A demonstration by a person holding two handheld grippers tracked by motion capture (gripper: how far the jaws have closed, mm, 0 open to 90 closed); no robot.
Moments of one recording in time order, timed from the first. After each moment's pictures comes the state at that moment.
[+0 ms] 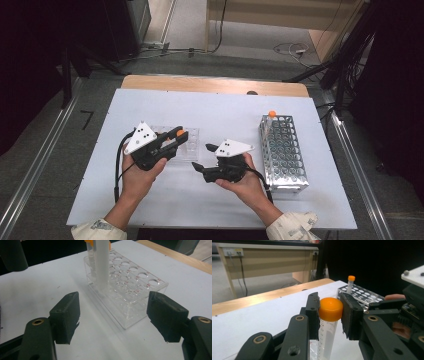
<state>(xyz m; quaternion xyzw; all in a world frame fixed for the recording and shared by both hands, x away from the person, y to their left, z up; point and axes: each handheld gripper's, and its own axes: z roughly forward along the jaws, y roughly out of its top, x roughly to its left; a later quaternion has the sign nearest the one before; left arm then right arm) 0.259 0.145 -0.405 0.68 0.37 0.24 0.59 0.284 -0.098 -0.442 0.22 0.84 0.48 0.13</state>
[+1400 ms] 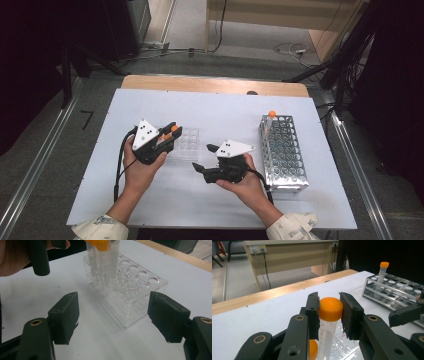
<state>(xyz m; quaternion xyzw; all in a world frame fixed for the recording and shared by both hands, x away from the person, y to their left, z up) 0.279 0.149 -0.429 0.68 0.40 0.29 0.54 0.283 -0.099 -0.442 0.23 0.84 0.48 0.12</state>
